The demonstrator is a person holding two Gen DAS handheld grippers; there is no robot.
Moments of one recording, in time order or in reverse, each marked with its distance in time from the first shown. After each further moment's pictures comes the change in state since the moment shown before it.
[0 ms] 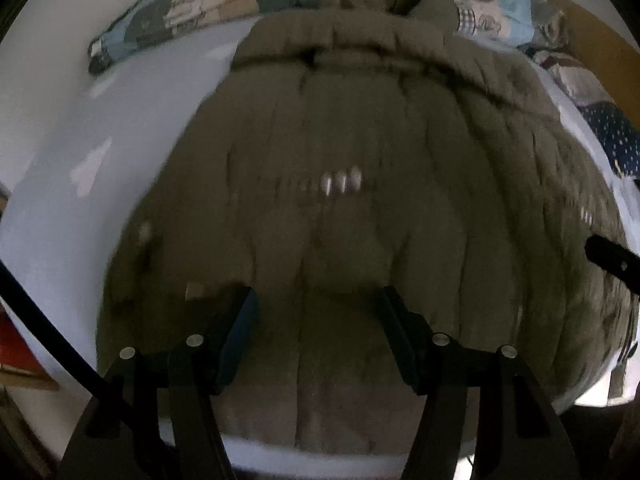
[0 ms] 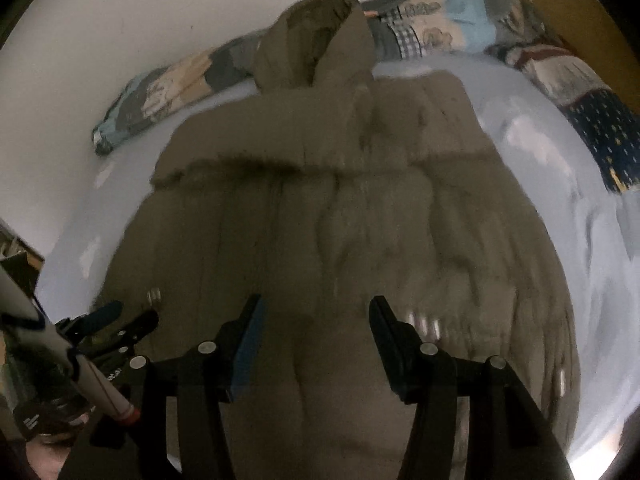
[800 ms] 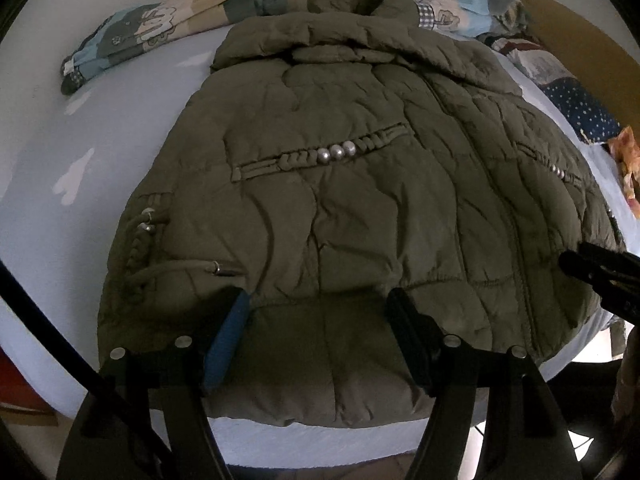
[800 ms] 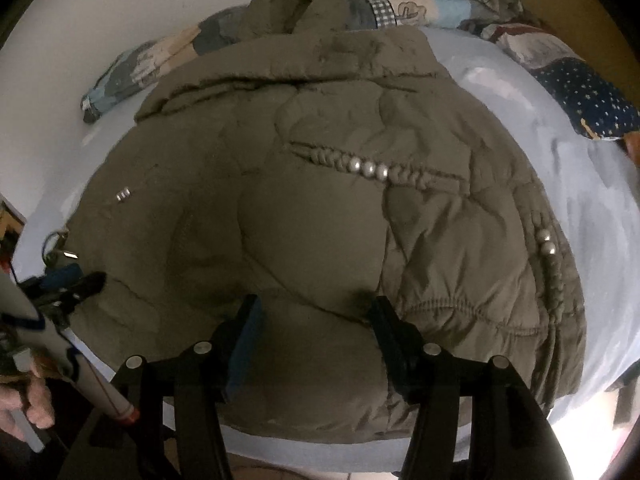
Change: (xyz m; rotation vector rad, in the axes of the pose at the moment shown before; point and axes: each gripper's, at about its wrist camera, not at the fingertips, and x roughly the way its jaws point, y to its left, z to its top) left arm -0.007 0.021 -0.025 0.106 -0.052 -0.103; right arm 0.006 -0.029 -0.075 -0.047 0.040 -0.067
